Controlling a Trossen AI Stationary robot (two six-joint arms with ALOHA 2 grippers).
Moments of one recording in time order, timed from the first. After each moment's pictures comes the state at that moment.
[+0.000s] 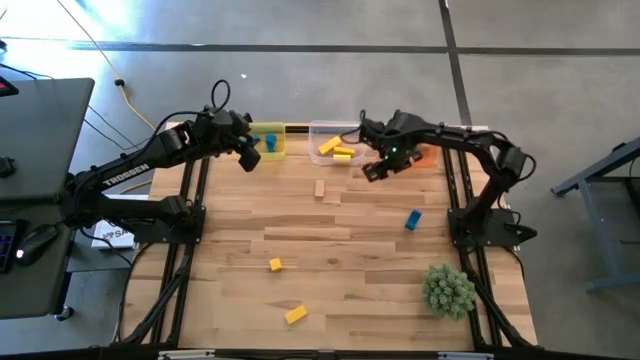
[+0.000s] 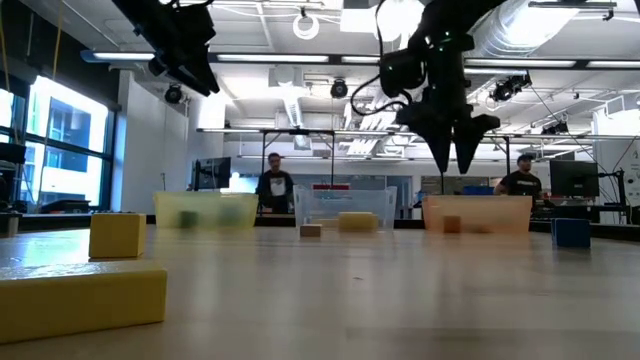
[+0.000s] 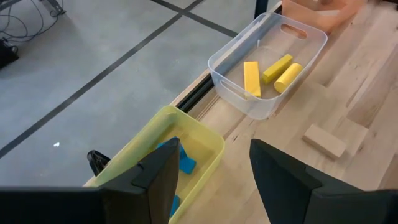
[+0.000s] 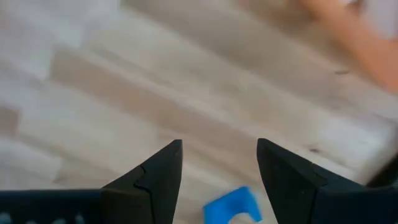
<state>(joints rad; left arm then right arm) 0.68 1.00 0.96 -0.63 -0.22 0.00 -0.51 1.71 1.35 -1.22 -0.03 0.61</state>
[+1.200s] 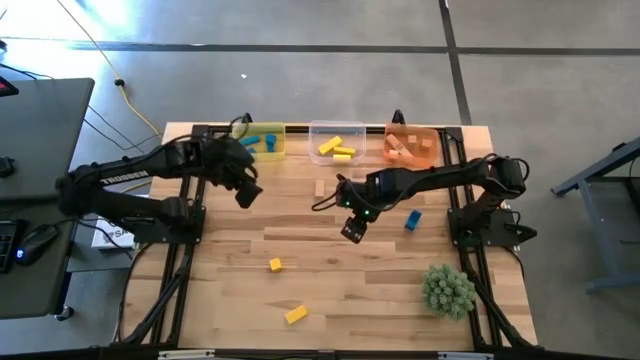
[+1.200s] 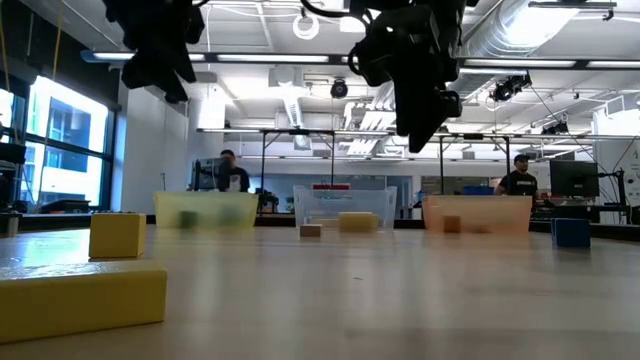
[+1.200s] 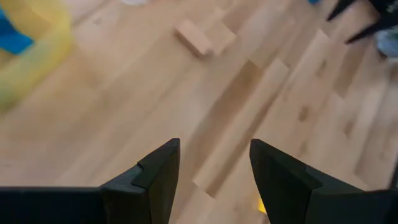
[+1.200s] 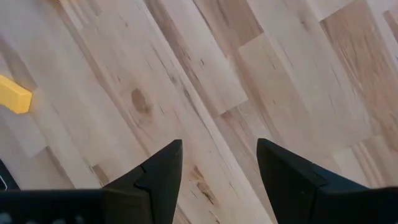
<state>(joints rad) 0.42 1.00 0.96 -0.90 0.08 -0.45 0.01 1.71 1.35 -0.91 -0.12 0.58</state>
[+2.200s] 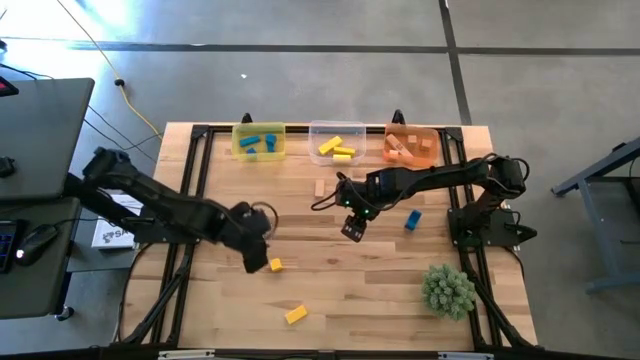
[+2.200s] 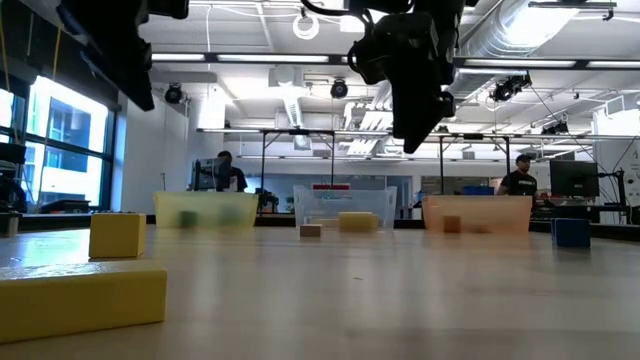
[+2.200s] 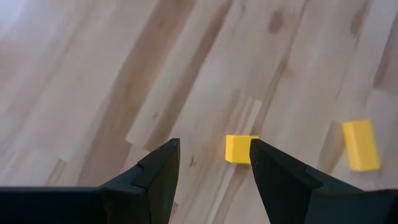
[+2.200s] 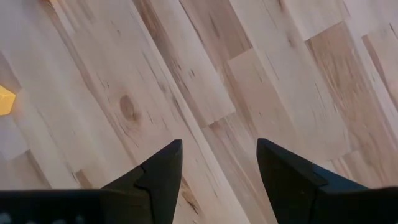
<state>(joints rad) -0.30 1.27 0.96 -0.83 -0.29 -0.80 0.01 1.71 1.35 -0.90 -0.07 0.52</state>
